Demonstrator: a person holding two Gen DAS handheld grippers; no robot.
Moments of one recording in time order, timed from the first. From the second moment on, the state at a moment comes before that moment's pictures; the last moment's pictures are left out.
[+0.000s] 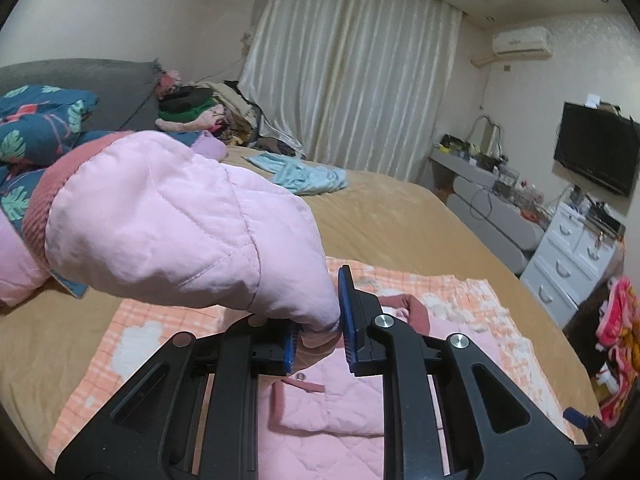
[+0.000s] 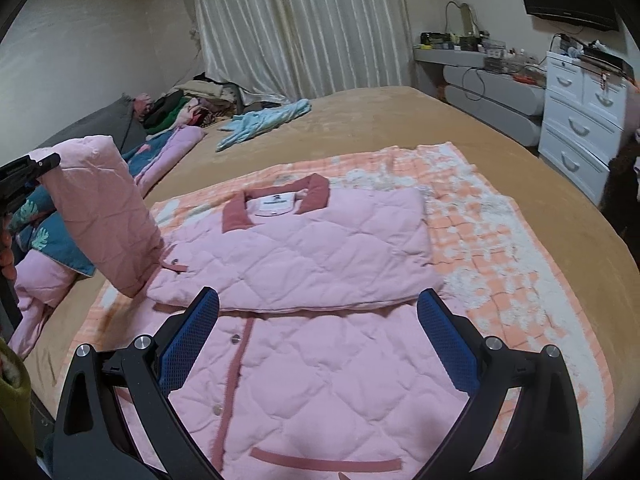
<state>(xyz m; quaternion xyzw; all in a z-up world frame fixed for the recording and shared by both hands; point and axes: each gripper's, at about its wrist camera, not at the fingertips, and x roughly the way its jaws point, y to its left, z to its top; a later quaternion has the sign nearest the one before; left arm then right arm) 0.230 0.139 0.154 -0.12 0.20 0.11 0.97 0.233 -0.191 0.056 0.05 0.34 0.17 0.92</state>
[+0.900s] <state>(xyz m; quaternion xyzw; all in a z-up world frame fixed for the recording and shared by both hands) 0.309 -0.001 0.059 0.00 0.30 0.01 0.95 0.260 -0.250 0.015 0.08 0.34 0.11 0.93</state>
